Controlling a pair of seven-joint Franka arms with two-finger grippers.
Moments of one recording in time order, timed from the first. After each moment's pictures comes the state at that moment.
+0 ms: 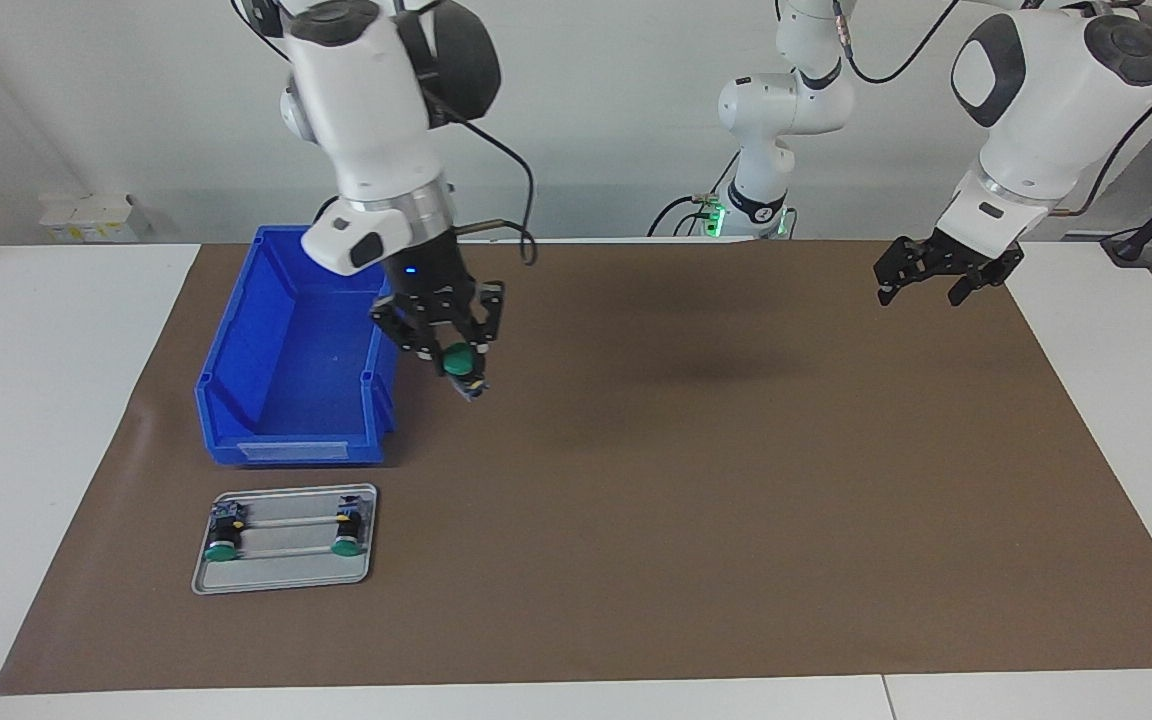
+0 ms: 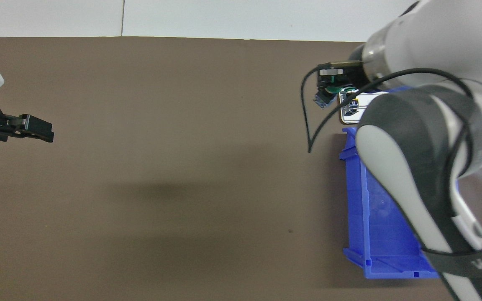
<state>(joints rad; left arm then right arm) -0.06 0.03 0.02 -1.63 -0.01 1.61 0.04 0.23 0.24 0.00 -1.36 0.10 1.80 0.17</state>
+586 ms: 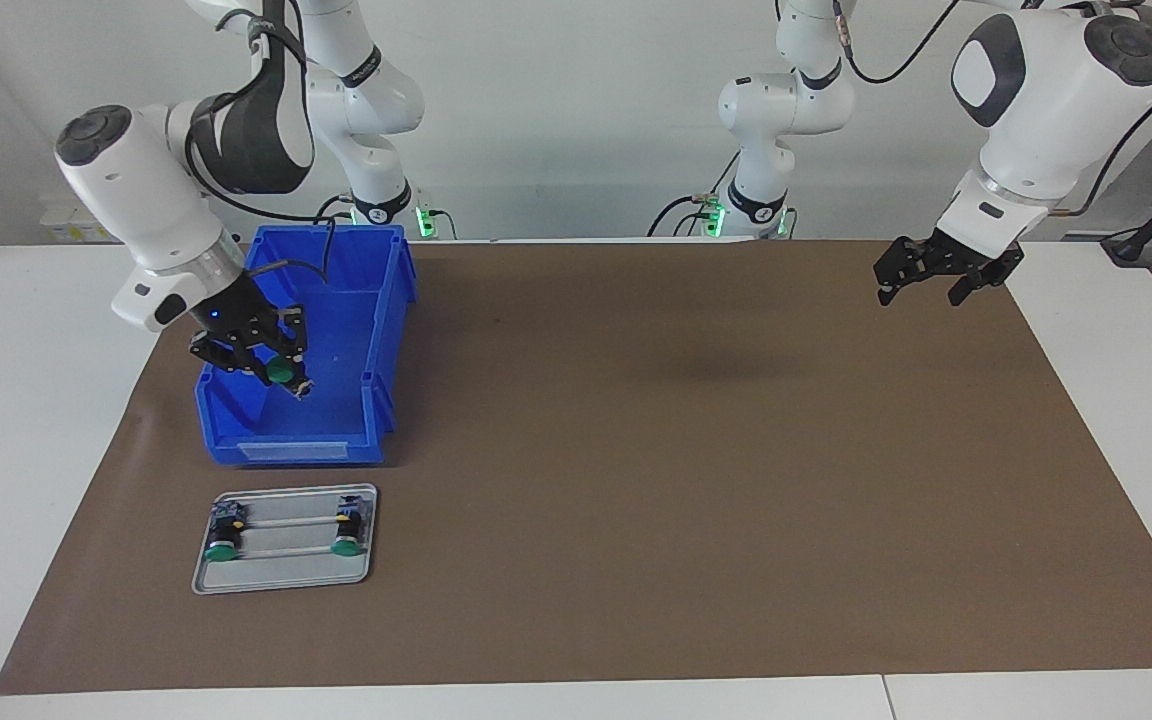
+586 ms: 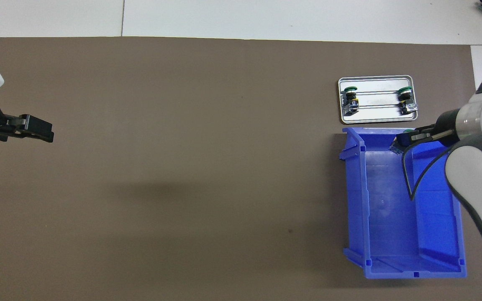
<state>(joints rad) -0.06 0.03 0.02 -1.63 -0.01 1.61 0.04 -0.06 -0.01 0.00 -2.04 0.16 2.10 -0.35</state>
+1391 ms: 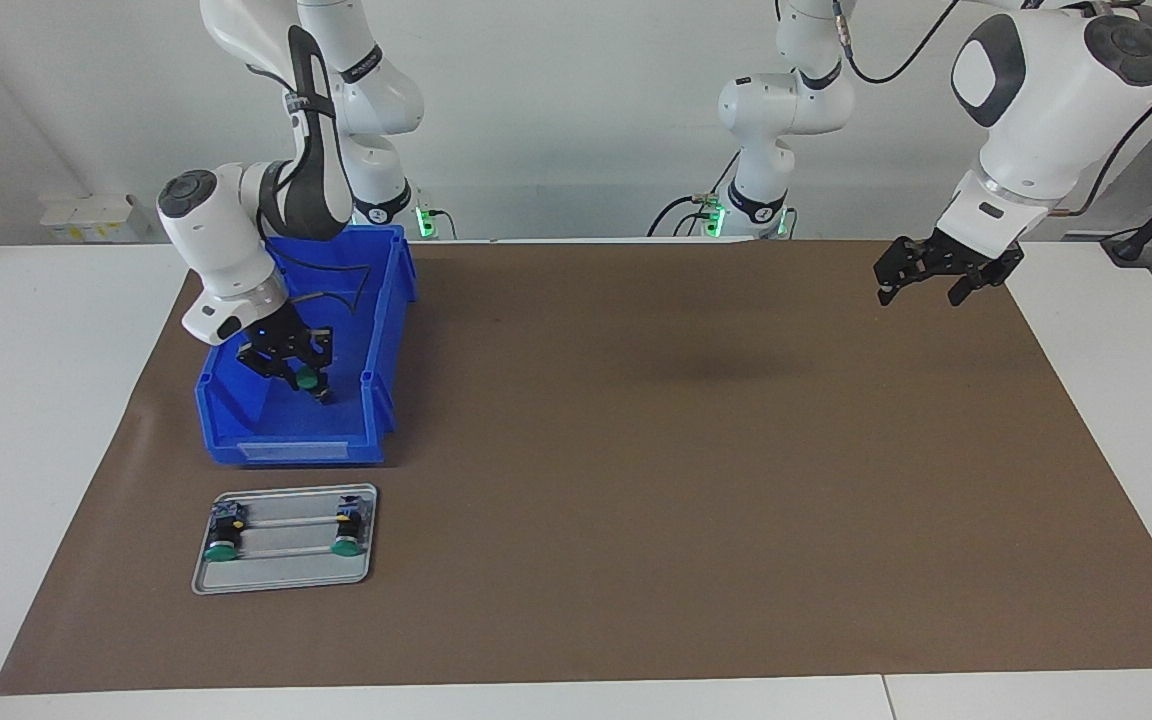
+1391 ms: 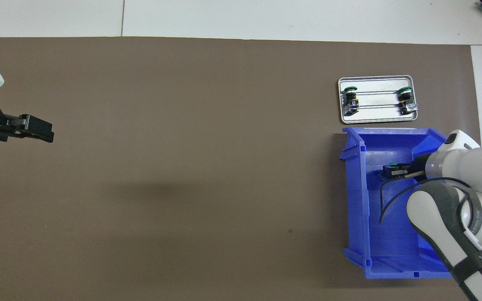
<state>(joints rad) -0.06 0.03 0.02 -1.63 -0.01 1.61 0.04 -0.08 -0.05 0.00 -2.37 0.16 2.42 -0.33</state>
